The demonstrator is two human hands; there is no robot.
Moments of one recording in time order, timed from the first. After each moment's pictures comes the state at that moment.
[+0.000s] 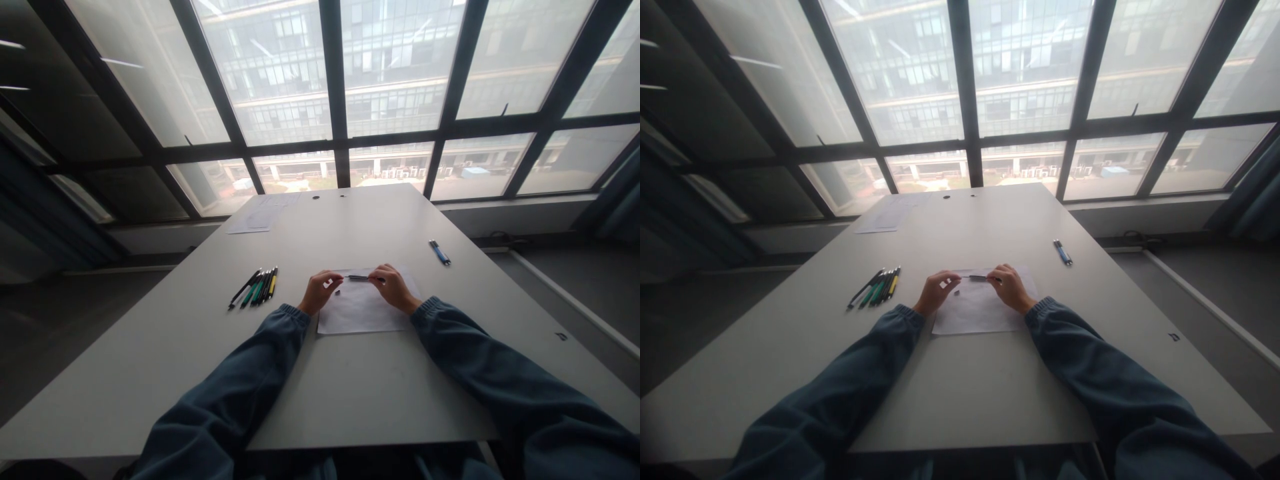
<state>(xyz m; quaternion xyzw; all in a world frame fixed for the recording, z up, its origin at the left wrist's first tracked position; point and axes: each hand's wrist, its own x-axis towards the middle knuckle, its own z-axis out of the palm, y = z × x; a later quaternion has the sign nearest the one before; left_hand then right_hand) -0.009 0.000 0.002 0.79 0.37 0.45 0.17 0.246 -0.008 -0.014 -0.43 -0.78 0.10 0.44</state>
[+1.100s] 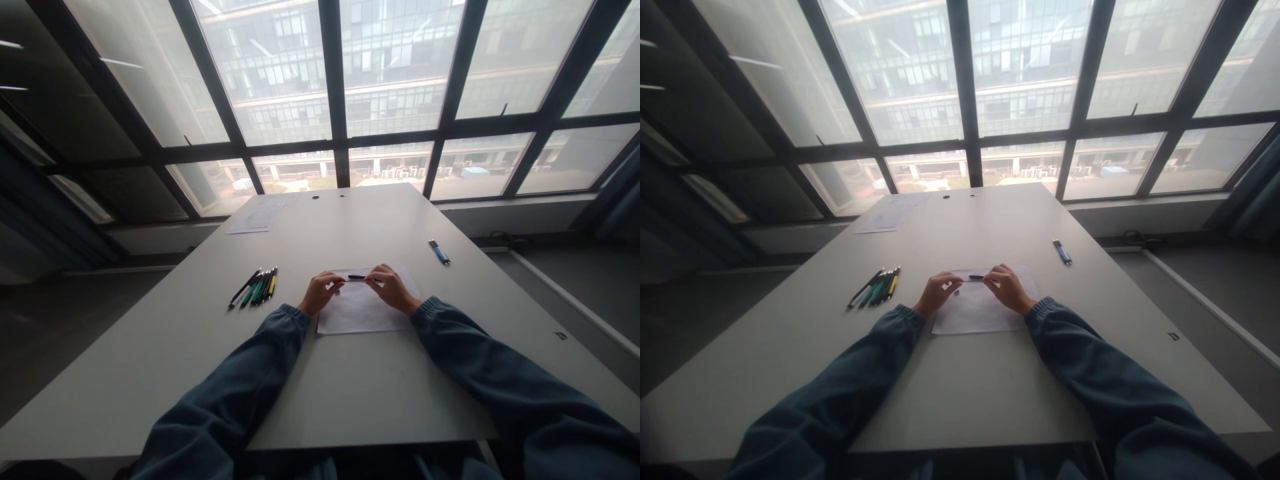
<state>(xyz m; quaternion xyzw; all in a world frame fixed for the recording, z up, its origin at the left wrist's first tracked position) -0.012 0.002 -0.002 0.82 0.36 0.42 0.17 0.243 -0.010 -0.012 -0.35 -0.80 0.10 0.47</state>
